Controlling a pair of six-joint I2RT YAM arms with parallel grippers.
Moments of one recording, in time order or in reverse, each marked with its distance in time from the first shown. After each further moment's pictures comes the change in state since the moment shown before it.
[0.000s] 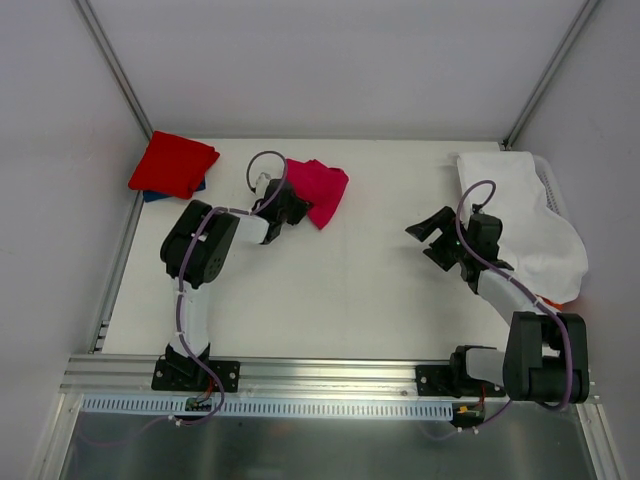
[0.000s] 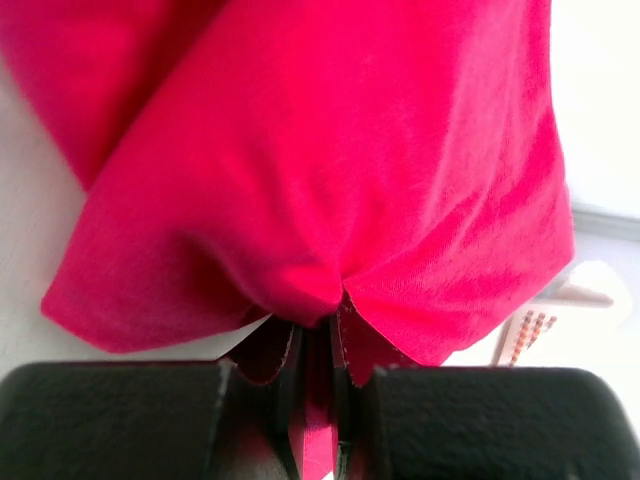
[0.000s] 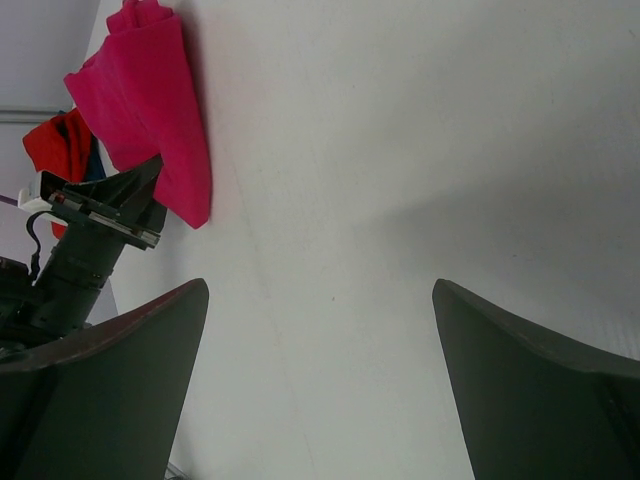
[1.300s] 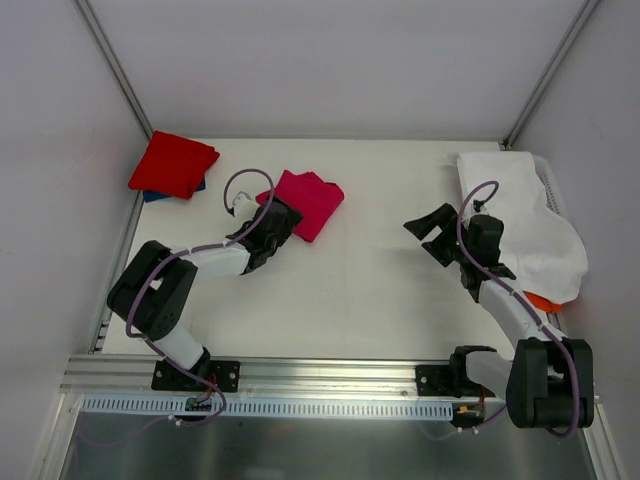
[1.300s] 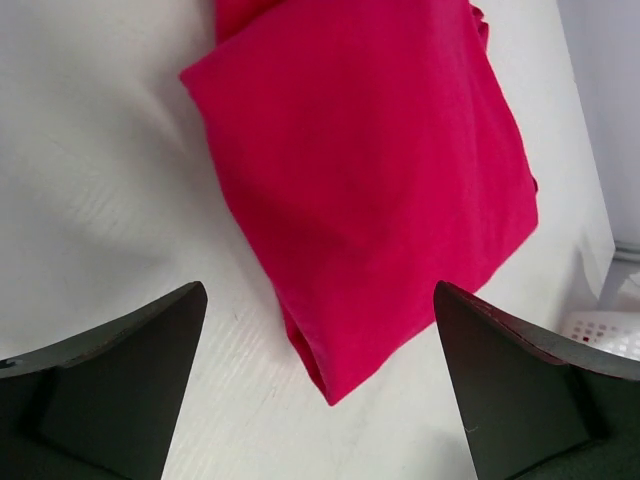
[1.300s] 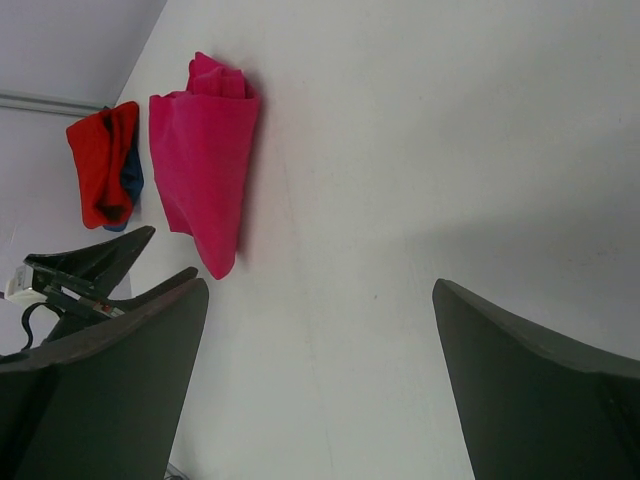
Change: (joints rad) left arm -0.112 -0.466 -0.317 -0.256 -0.314 0.002; right arm 0.047 -0.132 -0.015 0.005 0.022 0.013
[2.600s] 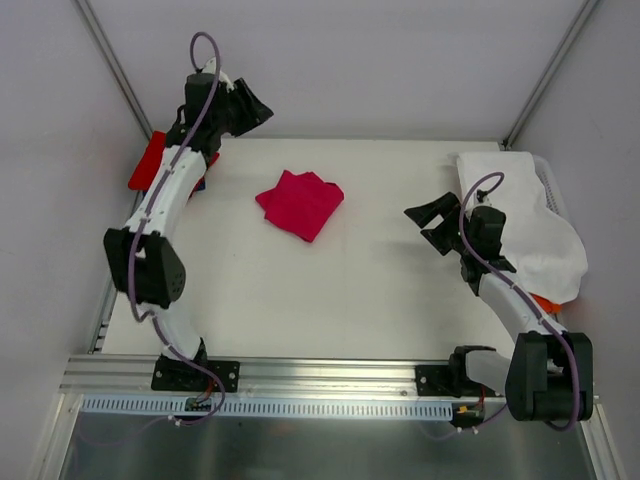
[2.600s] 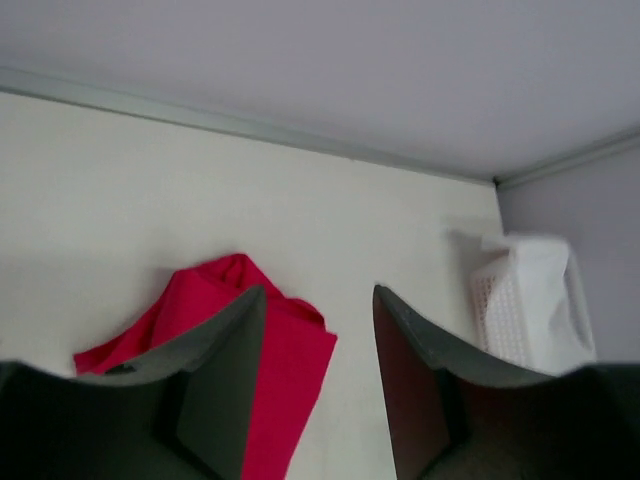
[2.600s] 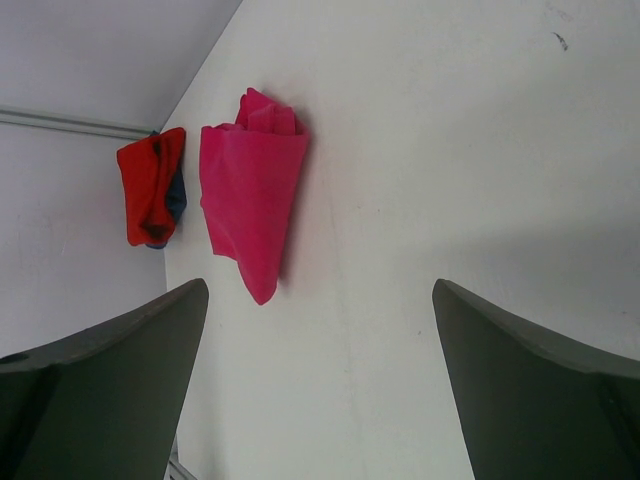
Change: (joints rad) left arm 0.387 0.329 1.205 -0.580 0.705 0.719; right arm 0.000 0.046 0.058 0.070 -0.008 0.057
